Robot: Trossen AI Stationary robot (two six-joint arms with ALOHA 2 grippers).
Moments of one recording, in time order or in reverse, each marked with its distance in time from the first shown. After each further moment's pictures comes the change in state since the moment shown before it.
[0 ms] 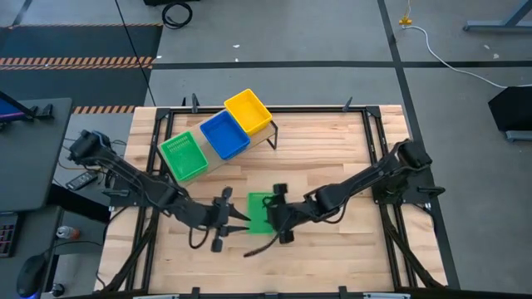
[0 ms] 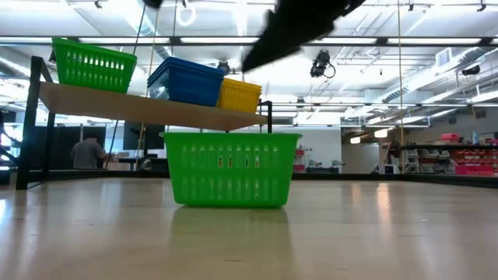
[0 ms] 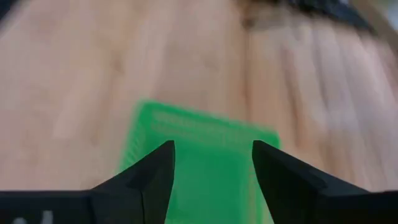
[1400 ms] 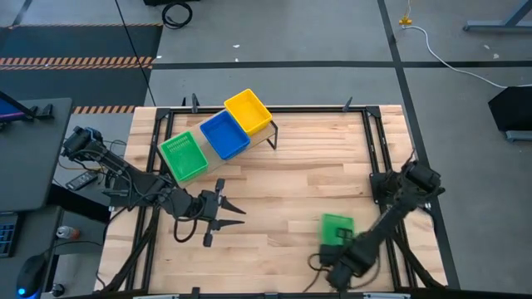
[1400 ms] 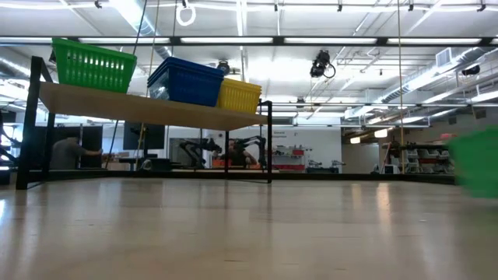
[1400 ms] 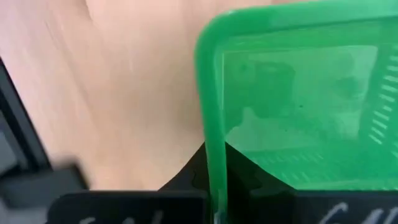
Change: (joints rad) left arm 0.005 -0.128 0.001 0.021 -0.002 0.155; right arm 0.465 0.103 -0.056 -0.566 -0.357 1.035
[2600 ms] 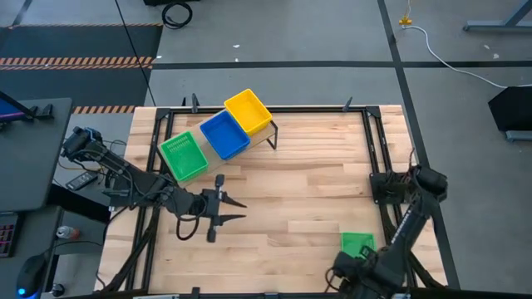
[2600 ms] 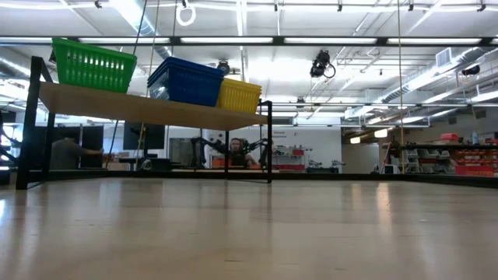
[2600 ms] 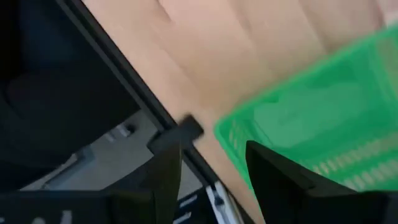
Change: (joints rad) left arm 0.023 0.000 0.000 -0.030 -0.050 0.083; right arm 0.147 0.000 0.307 -0.240 0.020 0.604
